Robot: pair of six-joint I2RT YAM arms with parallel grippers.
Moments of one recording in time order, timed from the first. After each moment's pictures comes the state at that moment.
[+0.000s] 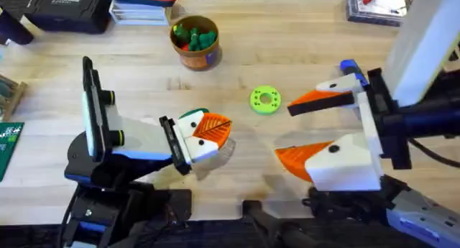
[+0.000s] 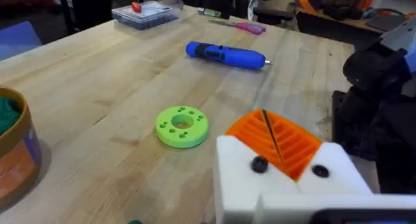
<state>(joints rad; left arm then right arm) -0.17 0.01 0.02 -0.11 0.98 -0.03 0.57 0.88 1.15 -1.18 -0.67 -0.06</state>
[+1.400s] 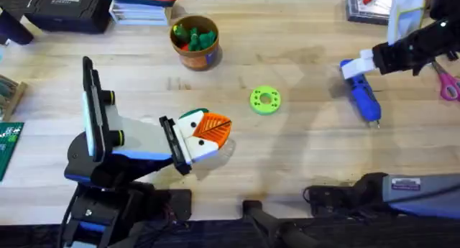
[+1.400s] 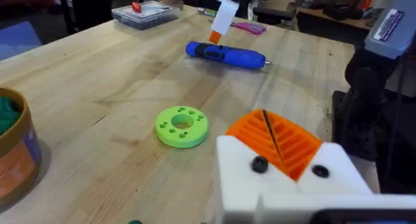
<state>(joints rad) -0.17 0.01 0.02 -0.11 0.98 -0.03 -0.29 1.53 1.15 -0.89 -0.06 -0.46</state>
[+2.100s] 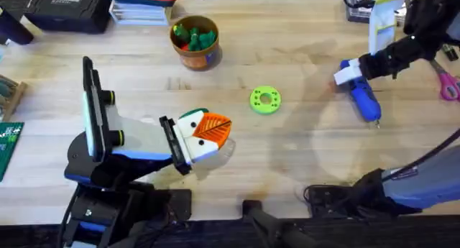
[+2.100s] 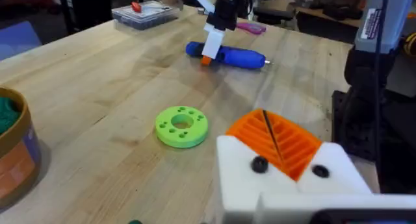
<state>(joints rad) -0.17 0.01 0.02 -0.11 0.98 -0.03 -0.34 1.78 1.15 -0.72 -0.11 -0.58</state>
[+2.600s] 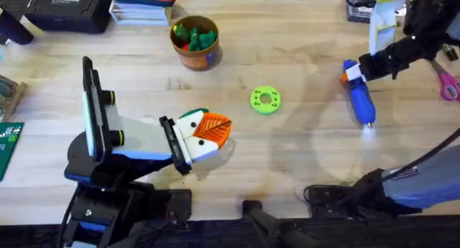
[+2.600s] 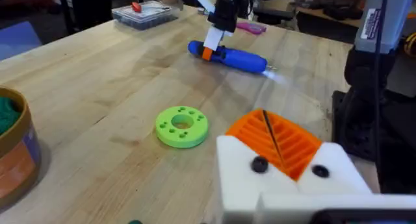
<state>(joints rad) -0.17 0.01 0.02 -0.11 0.98 -0.03 -0.34 1.78 1.15 -0.74 -0.14 -0.57</state>
